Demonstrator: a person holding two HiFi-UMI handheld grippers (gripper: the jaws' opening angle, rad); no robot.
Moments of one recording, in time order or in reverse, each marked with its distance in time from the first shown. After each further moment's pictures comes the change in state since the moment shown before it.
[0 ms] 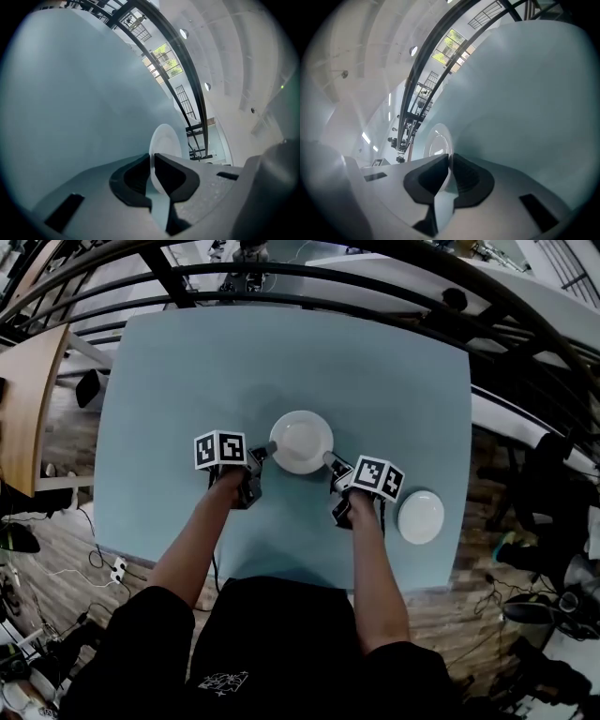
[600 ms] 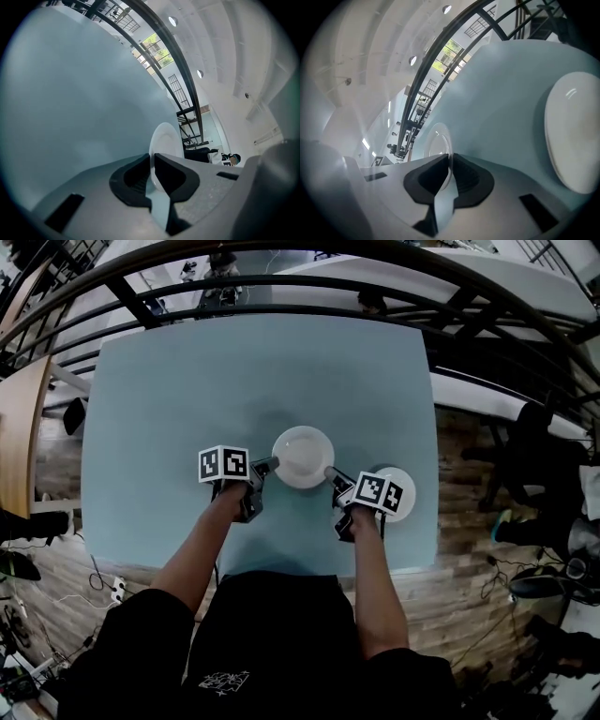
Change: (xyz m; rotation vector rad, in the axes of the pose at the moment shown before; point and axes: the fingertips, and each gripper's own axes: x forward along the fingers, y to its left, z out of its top) left arm 0.055 -0.074 -0.097 0.096 0.109 -0.035; right arm -0.120 -0.070 -0.014 0.028 -0.088 -0.013
